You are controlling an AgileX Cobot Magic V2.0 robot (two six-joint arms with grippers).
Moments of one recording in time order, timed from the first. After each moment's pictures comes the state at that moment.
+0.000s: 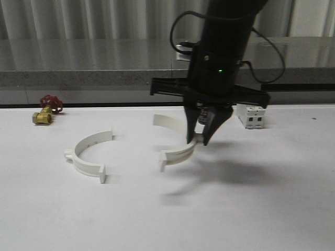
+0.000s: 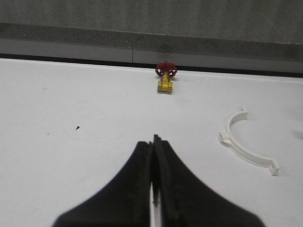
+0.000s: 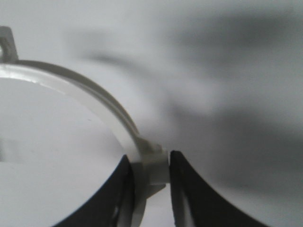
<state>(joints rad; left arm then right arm) -0.05 0.12 -0.39 0.07 0.67 -0.13 0.55 1.99 -1.52 0.07 0.91 0.54</state>
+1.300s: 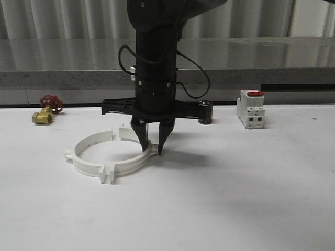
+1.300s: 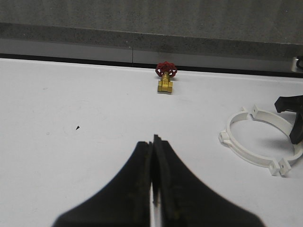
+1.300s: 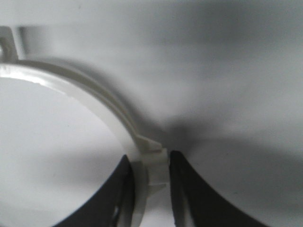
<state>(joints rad) -0.05 0.12 -0.39 0.08 0.67 -0.13 0.67 2.34 -1.99 -0.06 1.08 0.78</state>
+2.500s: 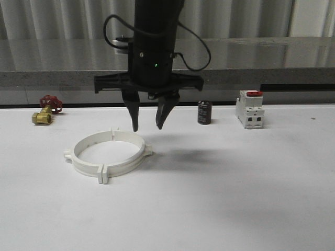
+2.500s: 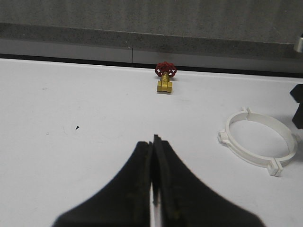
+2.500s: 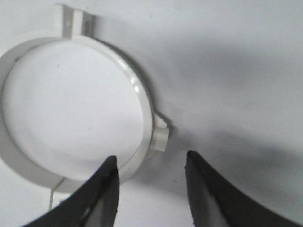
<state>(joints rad) -0.05 0.12 -0.39 0.08 0.67 -0.13 0.68 2.24 -2.00 -0.05 1.10 0.45</state>
